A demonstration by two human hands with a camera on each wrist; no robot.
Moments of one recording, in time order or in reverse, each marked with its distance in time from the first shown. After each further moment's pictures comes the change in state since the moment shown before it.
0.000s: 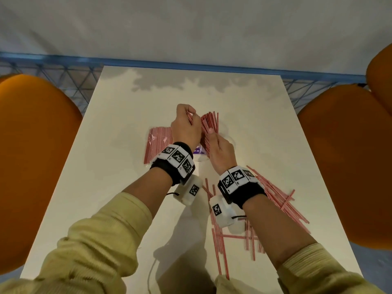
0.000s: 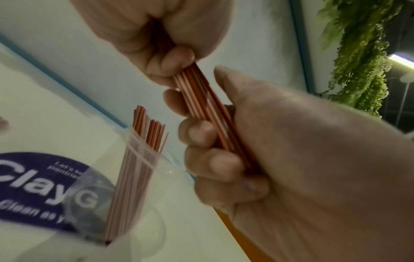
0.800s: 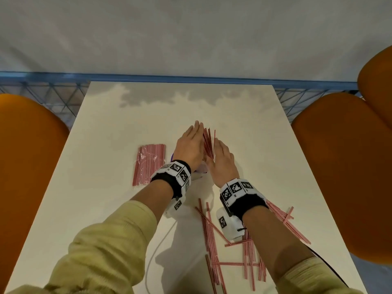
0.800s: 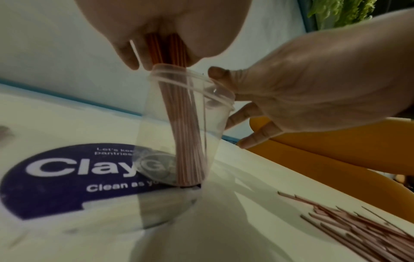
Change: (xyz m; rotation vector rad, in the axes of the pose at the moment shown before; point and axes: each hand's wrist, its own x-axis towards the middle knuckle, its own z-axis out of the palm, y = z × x) left_hand 0.029 -0.041 0.040 0.589 -0.464 0.310; right_hand 0.044 0.047 -0.013 -0.481 -0.108 0.050
